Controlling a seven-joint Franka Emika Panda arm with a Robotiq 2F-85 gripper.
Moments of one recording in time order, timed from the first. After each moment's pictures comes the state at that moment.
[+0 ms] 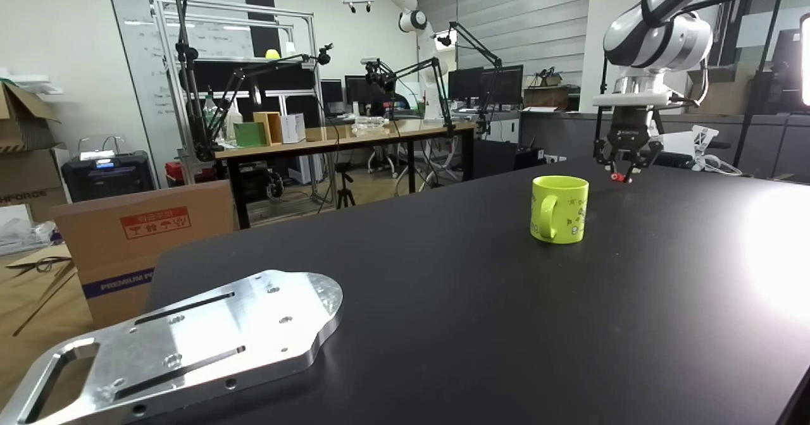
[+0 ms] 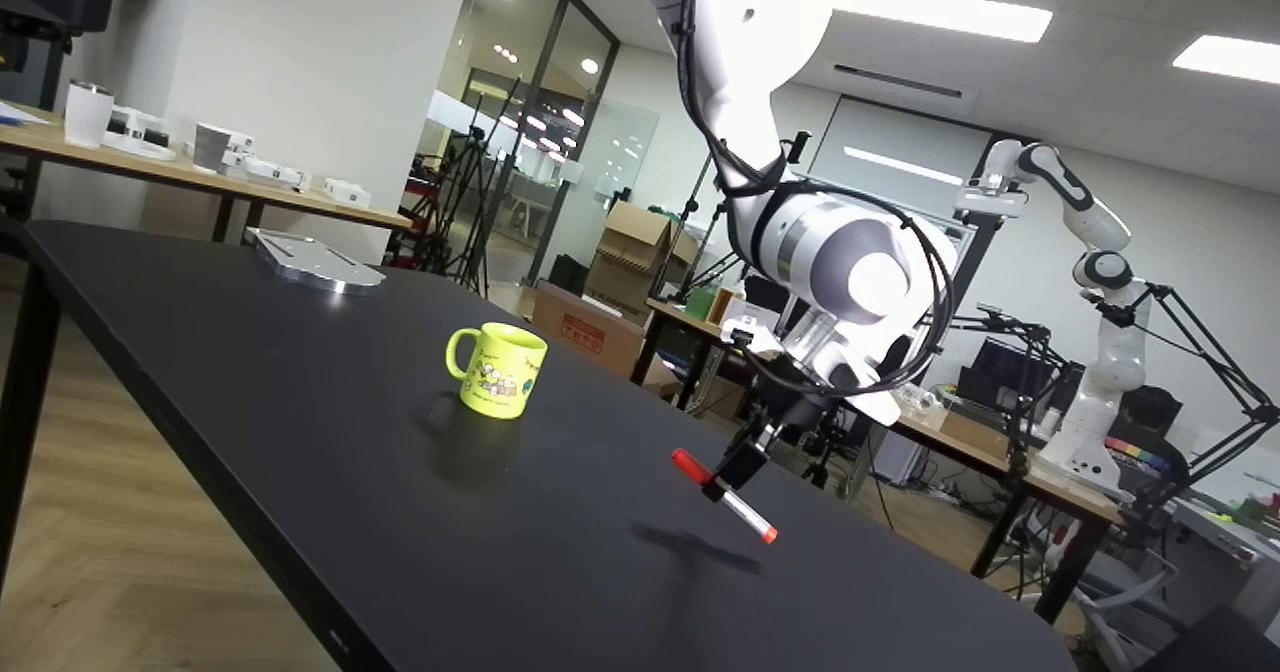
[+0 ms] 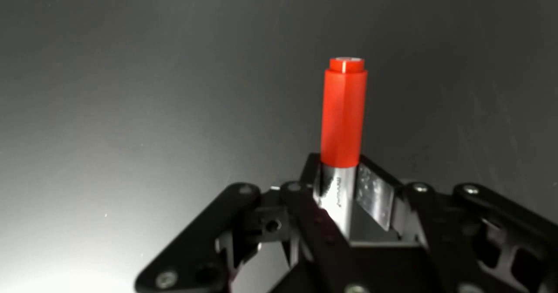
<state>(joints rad) -0.34 1.21 -0.11 -0.92 0.32 1.95 0.79</state>
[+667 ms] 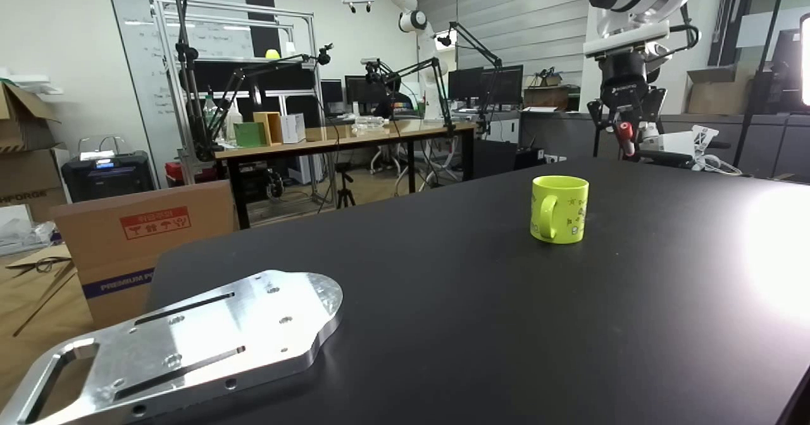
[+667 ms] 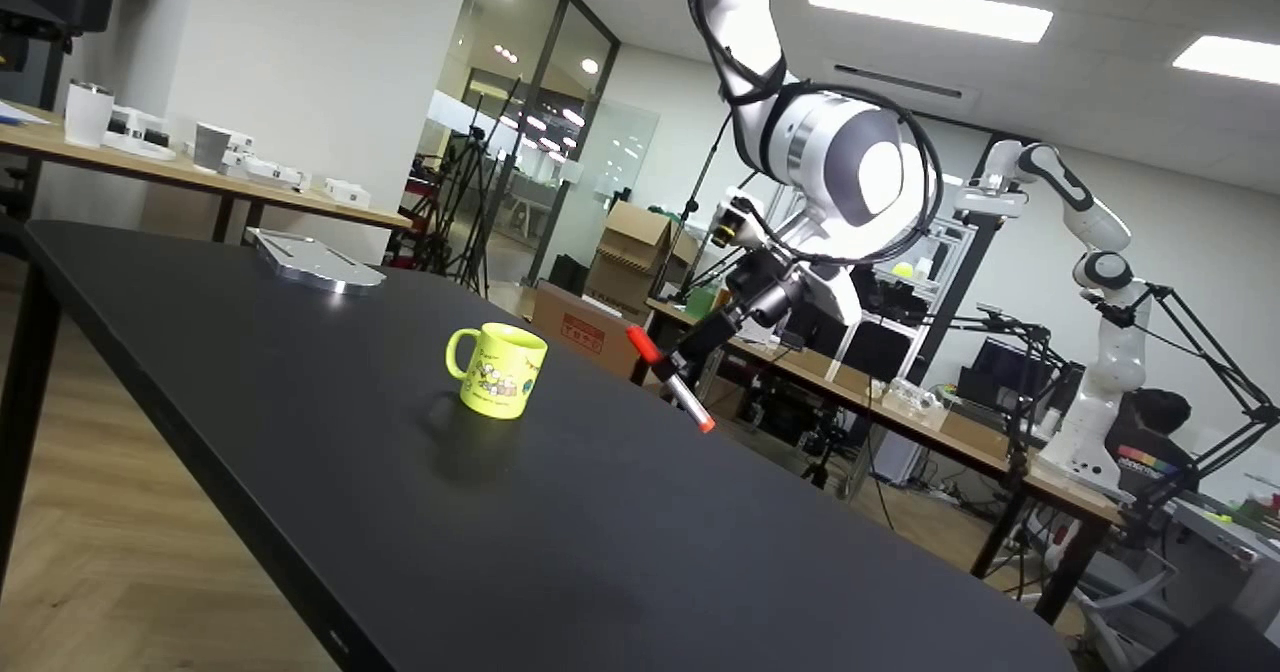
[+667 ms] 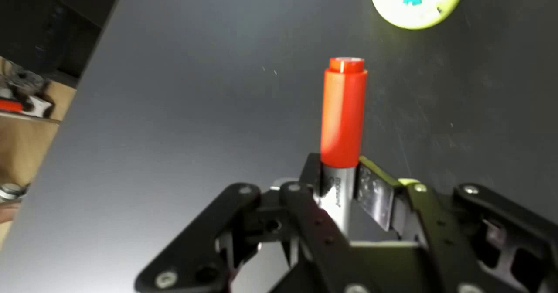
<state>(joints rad) -0.29 1.09 -0.10 -0.88 0.32 1.49 0.79</state>
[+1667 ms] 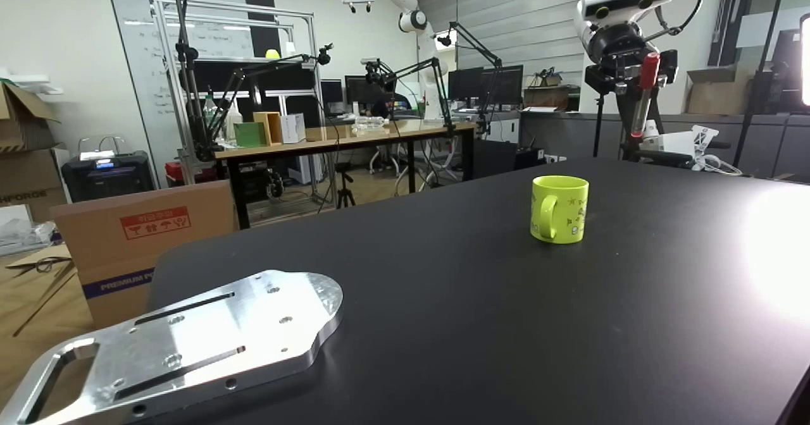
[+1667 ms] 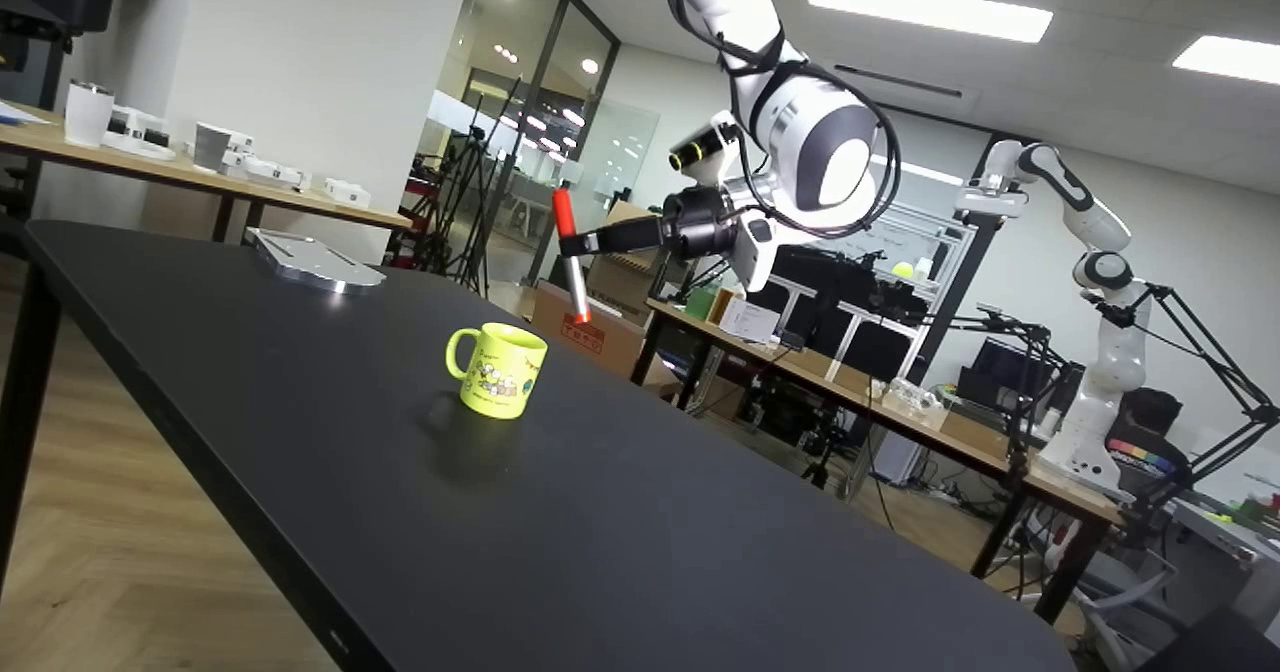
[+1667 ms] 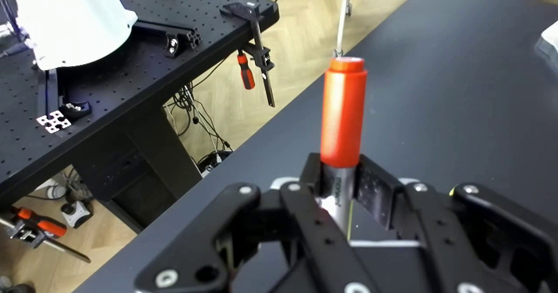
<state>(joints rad) -0.28 1.16 0.01 -0.71 0.48 0.95 0.71</state>
